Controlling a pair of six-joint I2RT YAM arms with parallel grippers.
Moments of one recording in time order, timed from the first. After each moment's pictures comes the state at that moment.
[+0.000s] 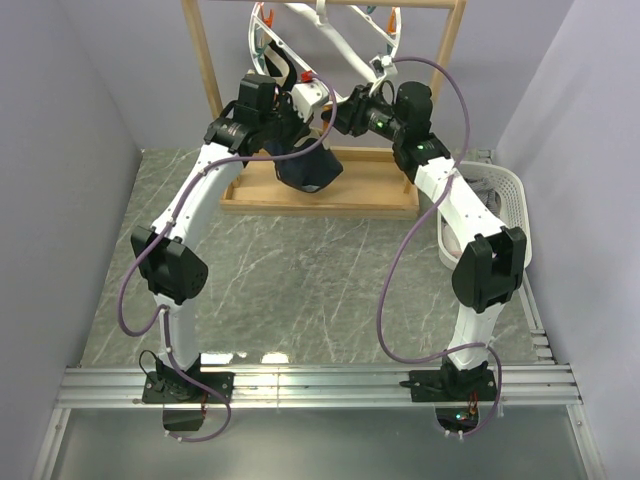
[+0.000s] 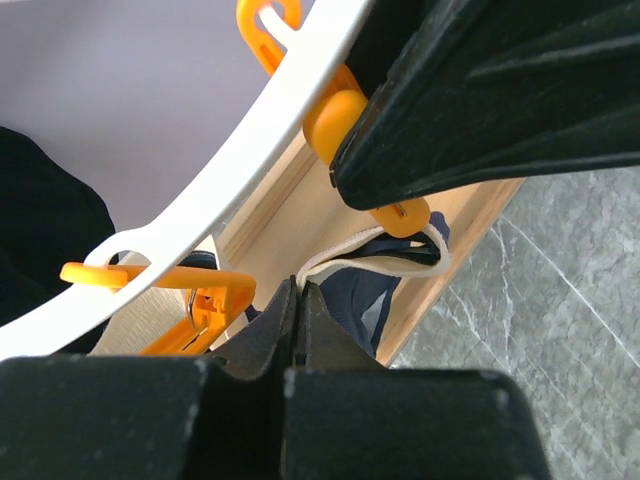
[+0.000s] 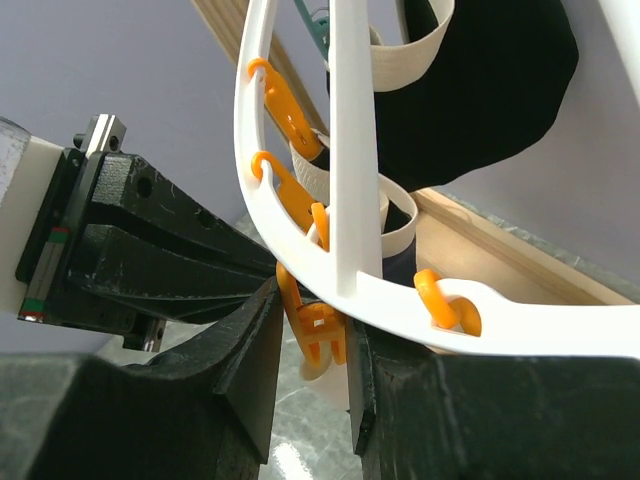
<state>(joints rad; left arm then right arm) -0.43 1.99 2.20 -0.62 0.35 0.44 0.34 1.87 1.83 0.06 -0.57 0.42</state>
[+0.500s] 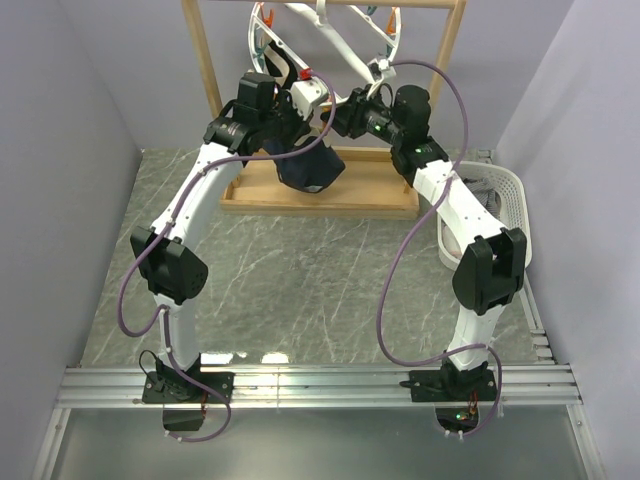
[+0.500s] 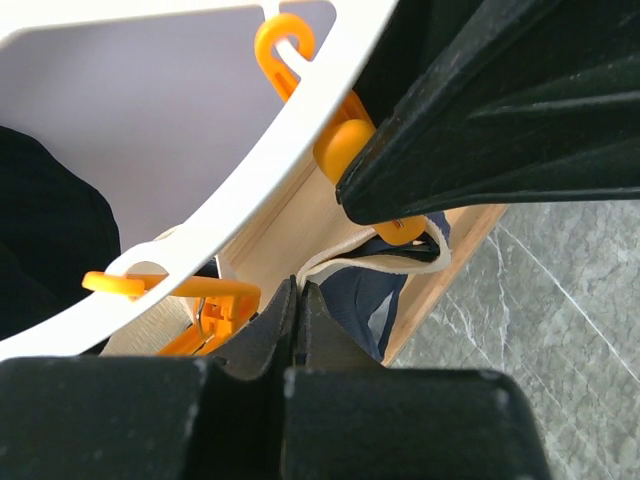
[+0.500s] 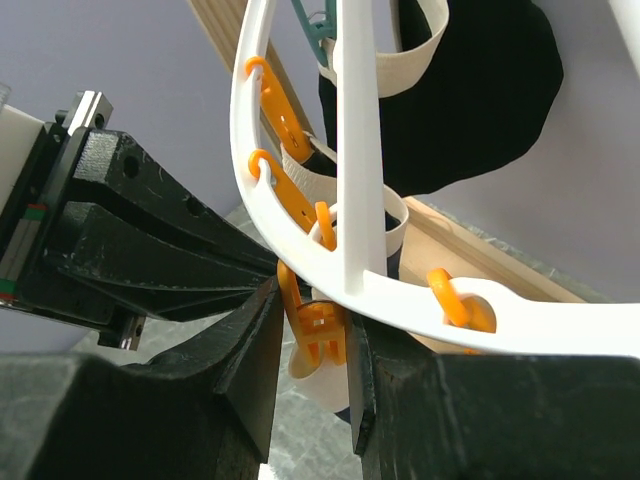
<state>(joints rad) -0.43 1.99 2.21 -0.61 0.35 0.42 0.35 1.86 1.79 0.10 -0.54 0.36</state>
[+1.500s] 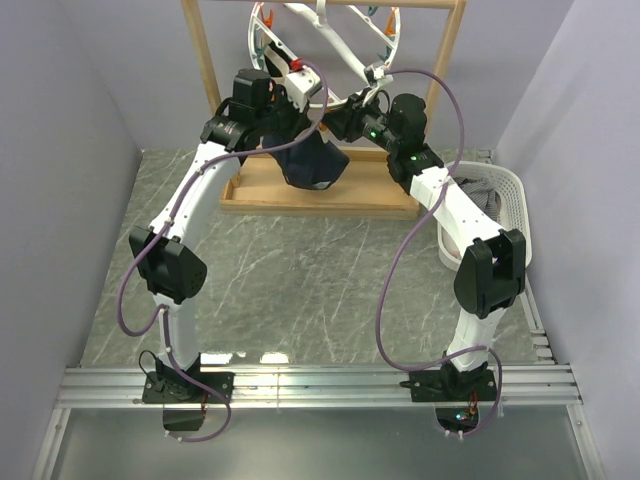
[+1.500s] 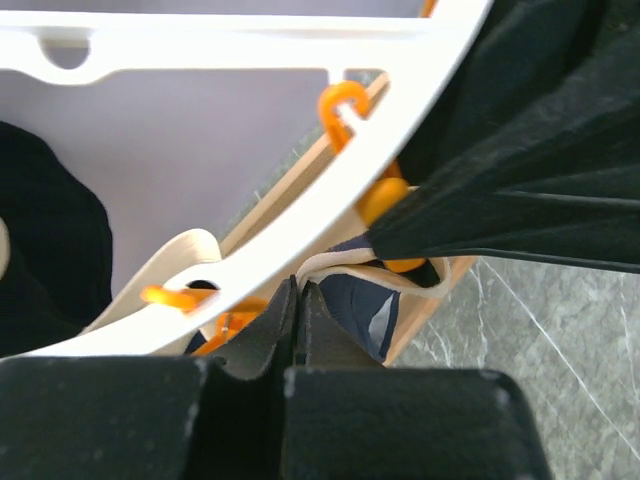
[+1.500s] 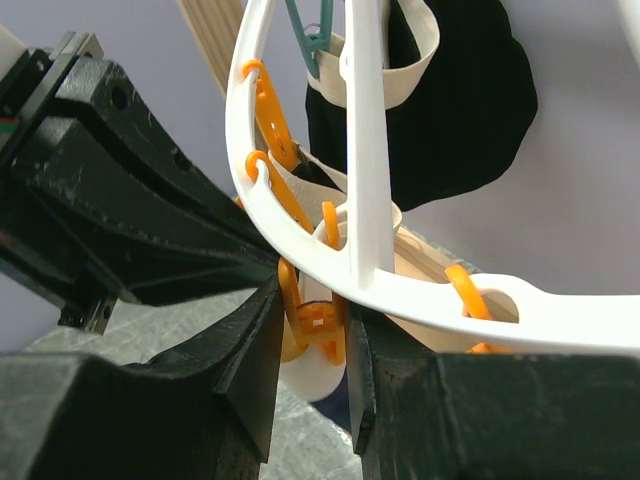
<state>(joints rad) -0.41 1.99 2.21 -0.55 0.38 0.32 0.38 1.83 1.70 0.20 -0.47 0.27</state>
